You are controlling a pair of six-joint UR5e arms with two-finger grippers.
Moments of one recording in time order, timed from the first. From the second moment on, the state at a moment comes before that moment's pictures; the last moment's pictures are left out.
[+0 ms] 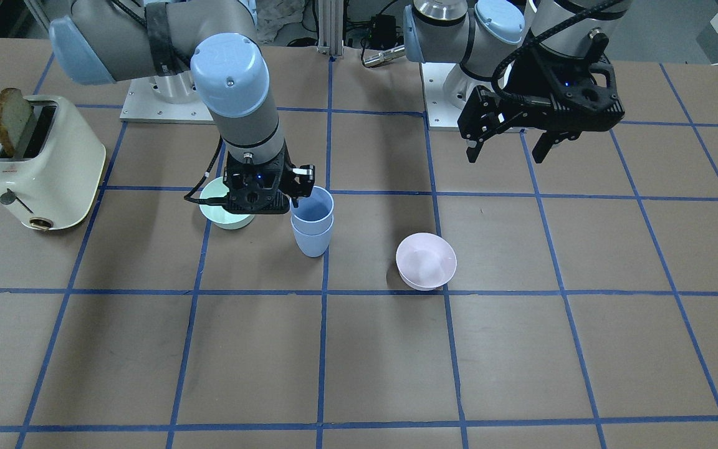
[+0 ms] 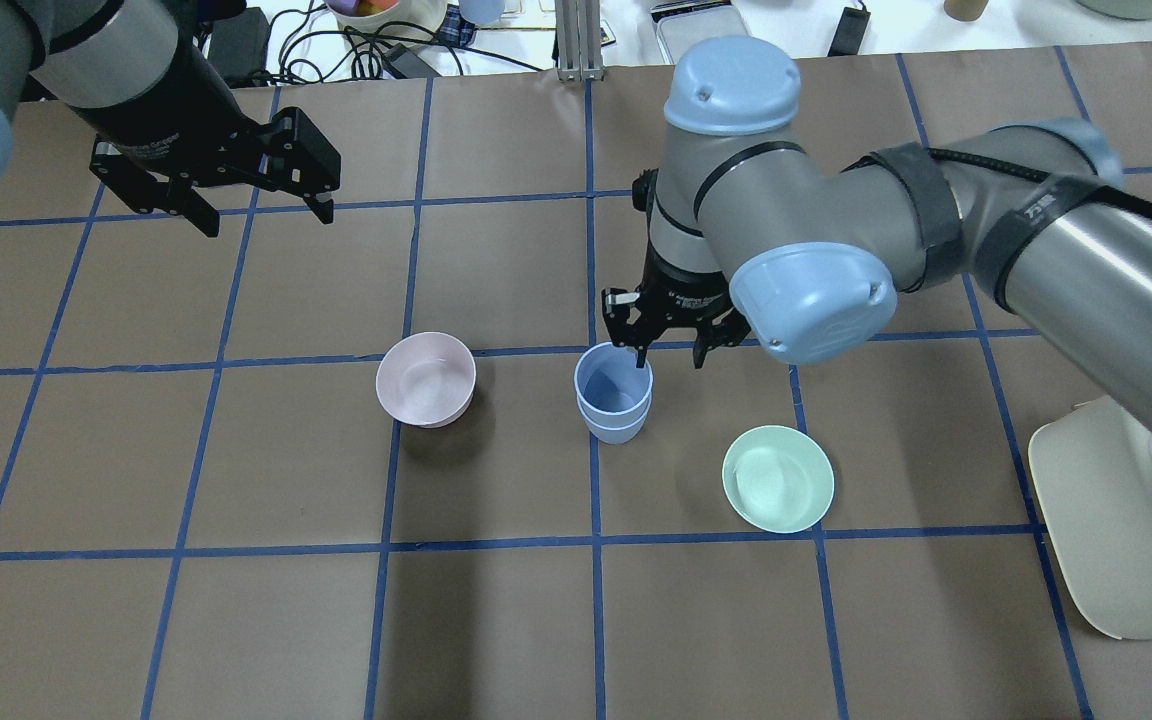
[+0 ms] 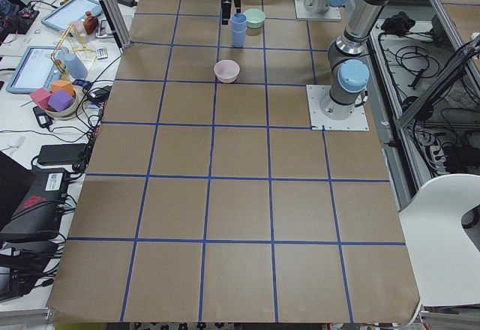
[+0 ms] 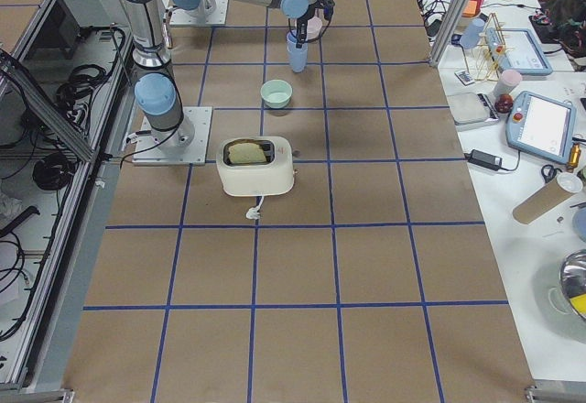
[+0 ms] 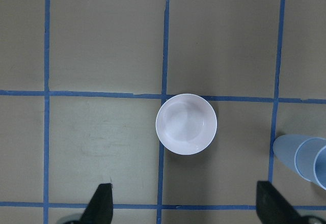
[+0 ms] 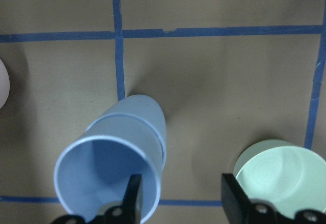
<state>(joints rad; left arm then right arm) -1.56 -1.54 -1.56 -1.53 1.53 -0.04 1.82 -1.40 1.73 -1.85 -1.48 0.27</state>
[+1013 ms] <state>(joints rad) -1.56 -1.53 -1.56 -1.53 1.53 -0.04 1.50 -1.52 1.51 -1.59 -1.56 -0.06</state>
